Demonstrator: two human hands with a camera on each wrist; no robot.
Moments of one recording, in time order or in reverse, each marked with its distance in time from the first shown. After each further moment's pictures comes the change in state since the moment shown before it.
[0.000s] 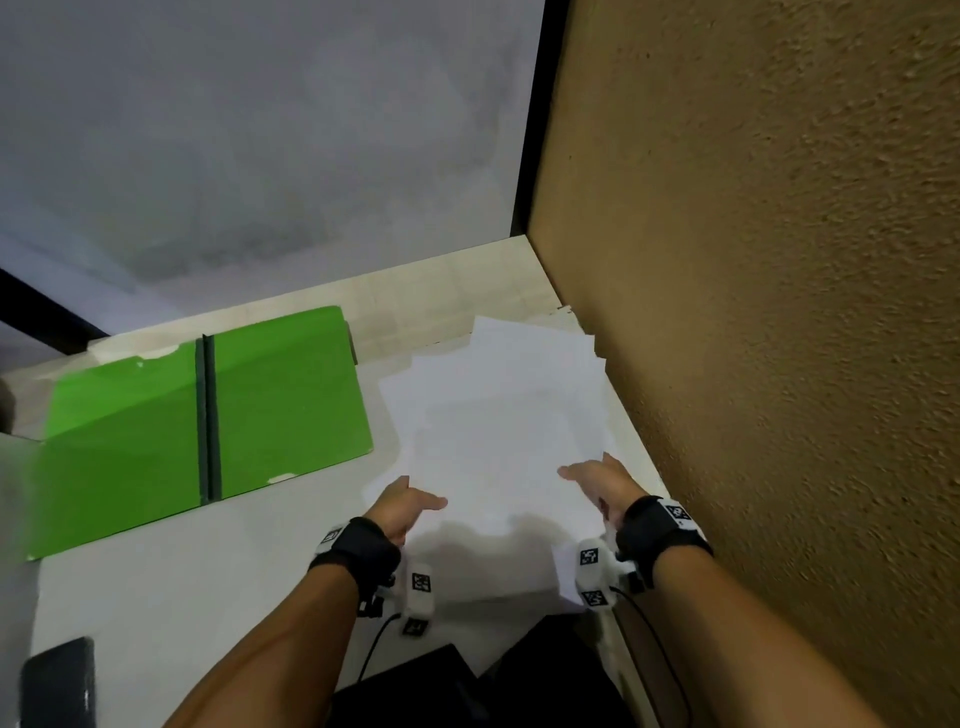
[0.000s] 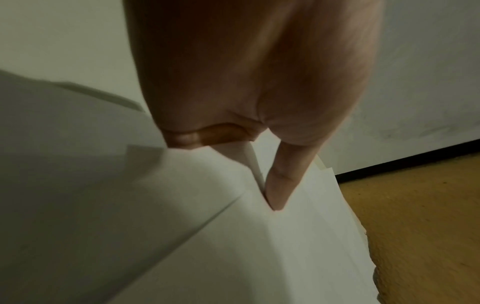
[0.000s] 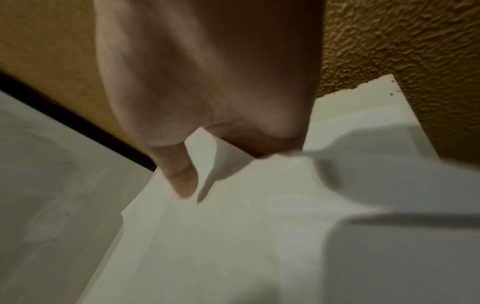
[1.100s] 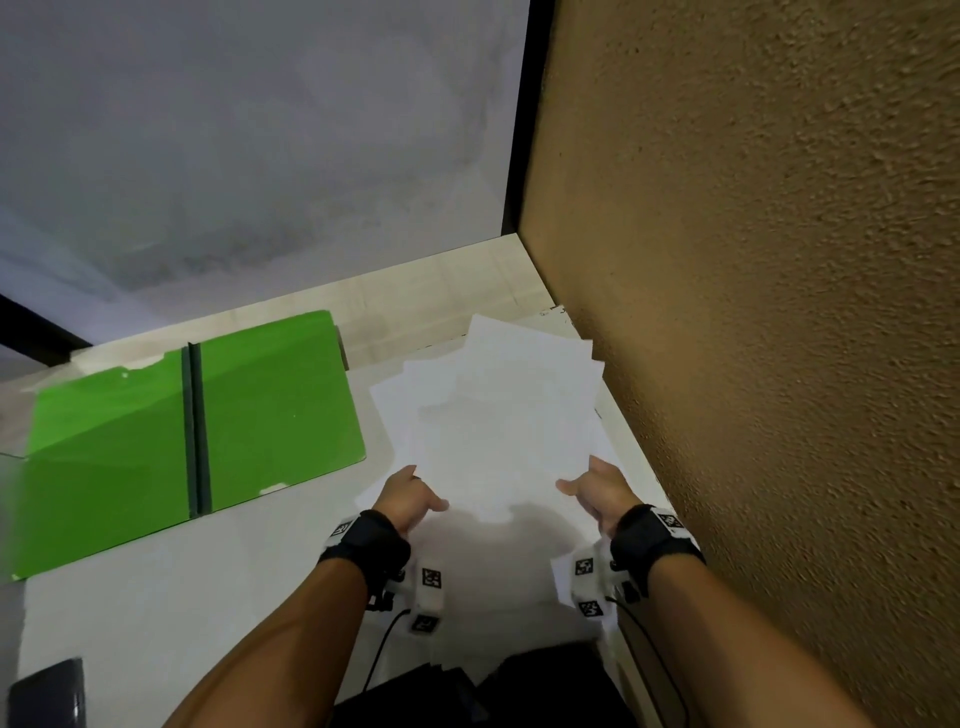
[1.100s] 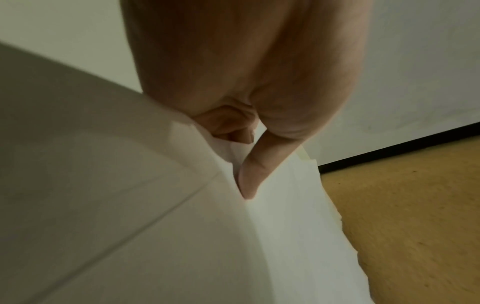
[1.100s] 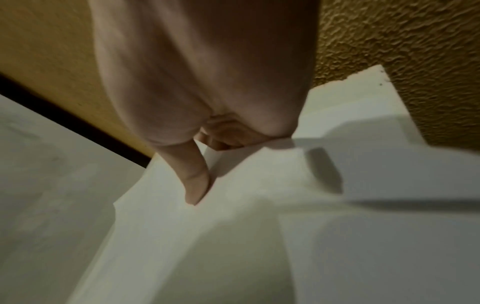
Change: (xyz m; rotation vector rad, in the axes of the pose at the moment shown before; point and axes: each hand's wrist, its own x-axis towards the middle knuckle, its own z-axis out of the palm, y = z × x) left_hand 0.002 0.027 0.014 0.178 0.082 0.044; right_hand 0.008 0.009 -0.001 -0.010 -0.014 -0.078
